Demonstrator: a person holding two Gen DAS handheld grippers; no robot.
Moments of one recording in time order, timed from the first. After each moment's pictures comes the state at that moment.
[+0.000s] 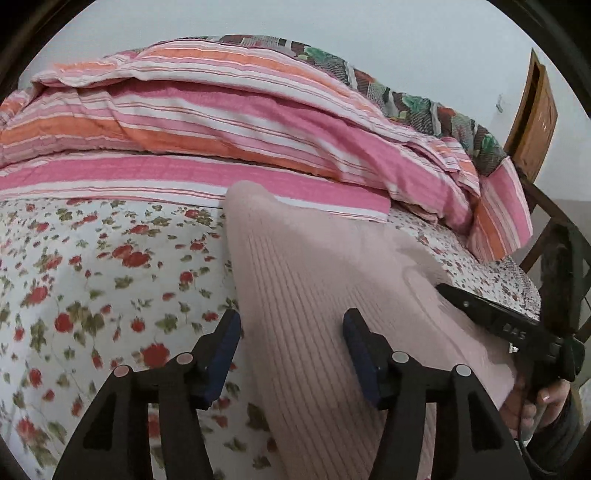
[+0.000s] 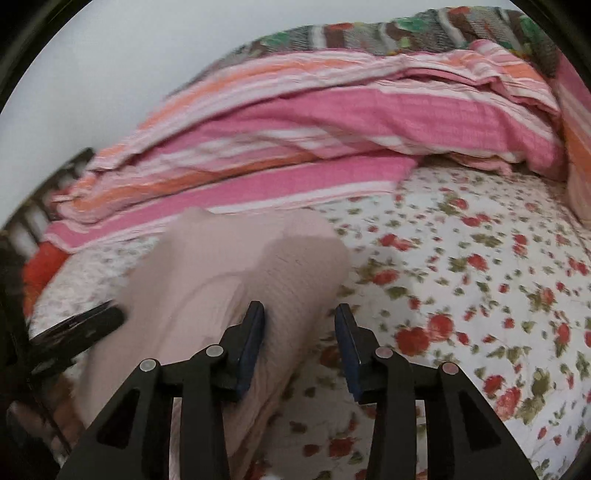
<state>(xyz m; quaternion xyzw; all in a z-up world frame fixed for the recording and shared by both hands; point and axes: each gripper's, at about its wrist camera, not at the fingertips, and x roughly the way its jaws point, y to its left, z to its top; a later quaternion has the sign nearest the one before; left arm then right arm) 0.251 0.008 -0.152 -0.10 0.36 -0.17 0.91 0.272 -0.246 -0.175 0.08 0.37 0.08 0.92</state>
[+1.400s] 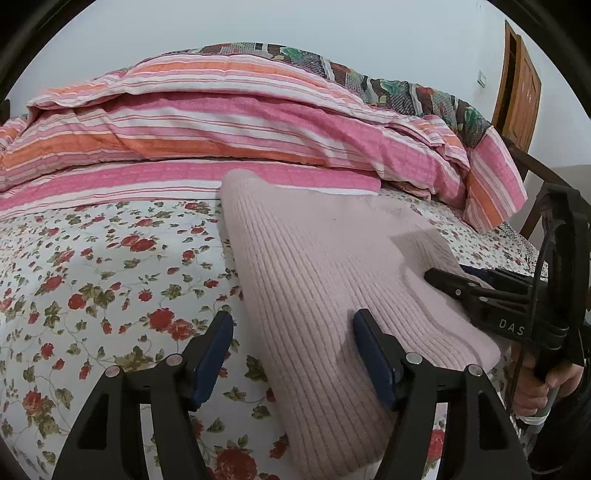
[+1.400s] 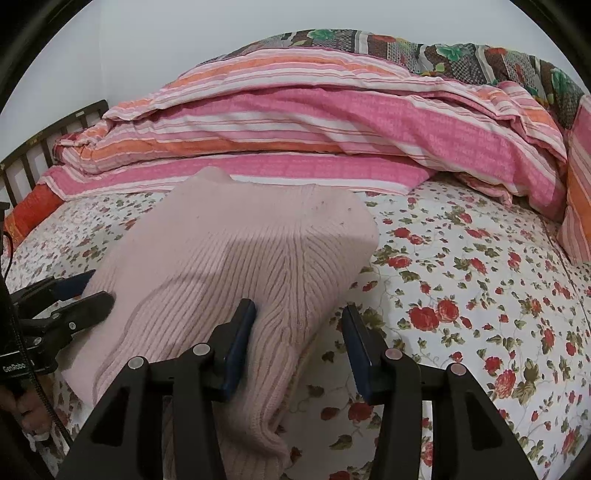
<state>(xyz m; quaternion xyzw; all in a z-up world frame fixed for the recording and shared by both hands) 0.217 0.001 -0.158 -0.04 0.34 -0.17 0.92 0.243 -0.217 -0.182 -0.02 0.36 0.09 0.93</state>
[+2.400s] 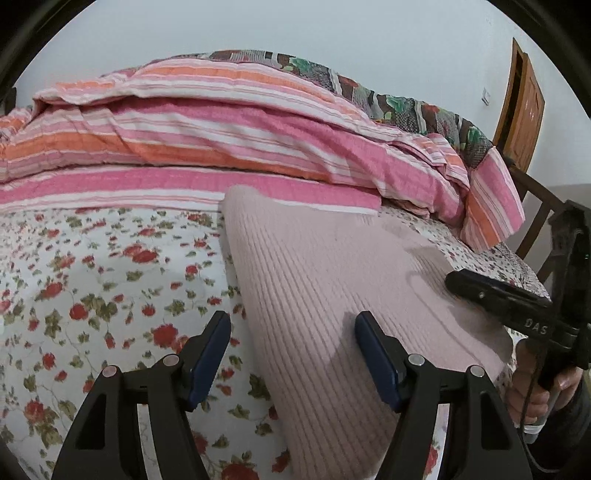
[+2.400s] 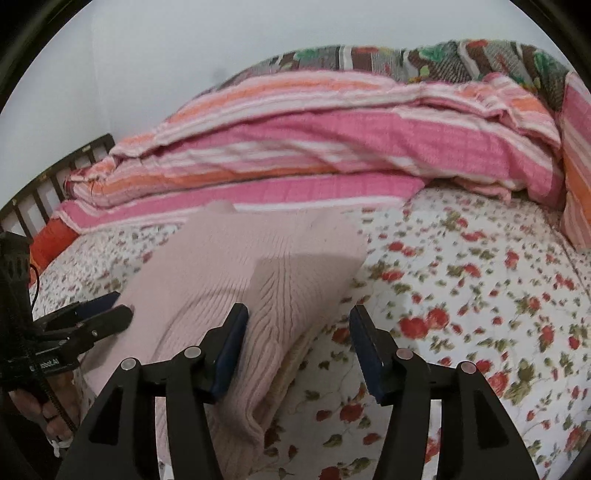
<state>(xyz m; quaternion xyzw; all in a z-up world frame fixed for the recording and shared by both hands) 0.226 0.010 -0.147 -0.07 0.33 -0.18 0.92 0.235 -0.237 -0.160 0.04 0.33 0.11 0.94</state>
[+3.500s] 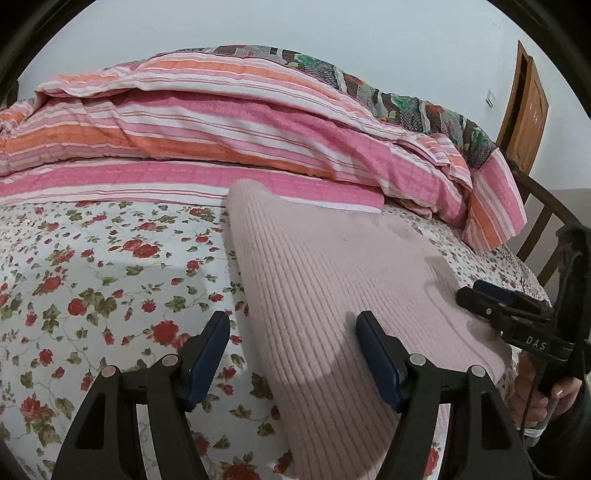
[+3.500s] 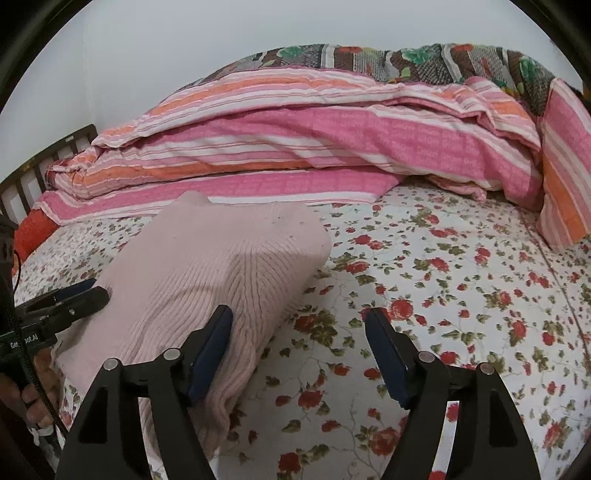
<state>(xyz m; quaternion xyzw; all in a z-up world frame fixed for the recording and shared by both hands) 0.226 0.012 -0.151 -0.08 0.34 -0.18 0.92 0.229 -0.250 -0.165 0.01 0.34 0.07 0.94</state>
